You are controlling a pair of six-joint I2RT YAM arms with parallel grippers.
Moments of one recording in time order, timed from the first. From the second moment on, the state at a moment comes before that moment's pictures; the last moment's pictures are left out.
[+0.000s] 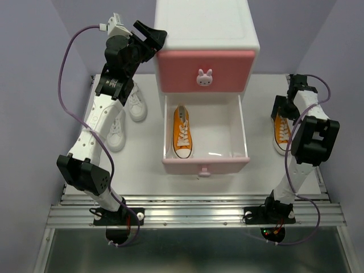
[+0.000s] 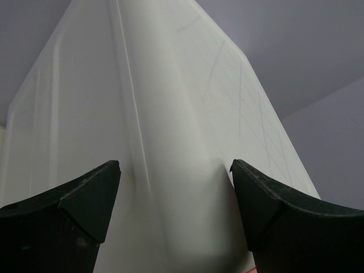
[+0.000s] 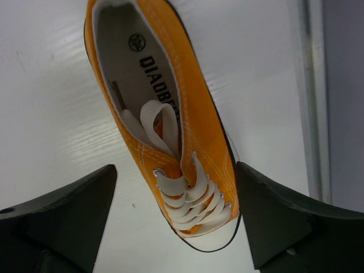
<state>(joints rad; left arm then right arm) -0.31 1.61 1.80 -0.16 0.01 -0.83 -0.25 1.96 1.67 -0.86 0.20 0.07</state>
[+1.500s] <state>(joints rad) -0.31 1.64 1.86 -0.23 0.04 -0.84 -0.25 1.12 1.38 -0.57 -0.72 0.77</state>
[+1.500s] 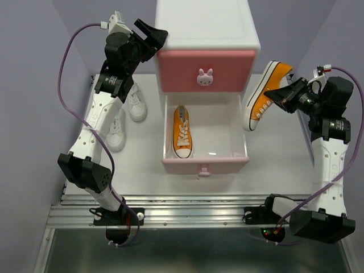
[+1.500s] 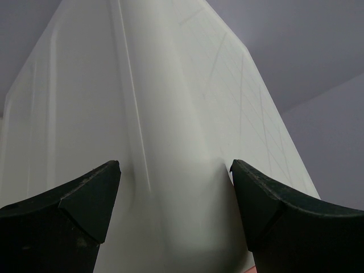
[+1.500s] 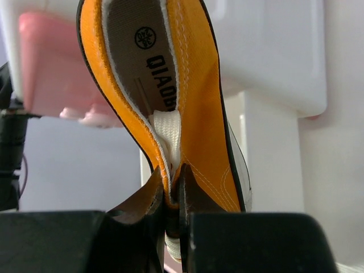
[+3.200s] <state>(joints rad) -0.31 1.61 1.77 -0.15 0.02 -0.89 0.53 1.27 1.21 -0.56 -0.09 0.74</state>
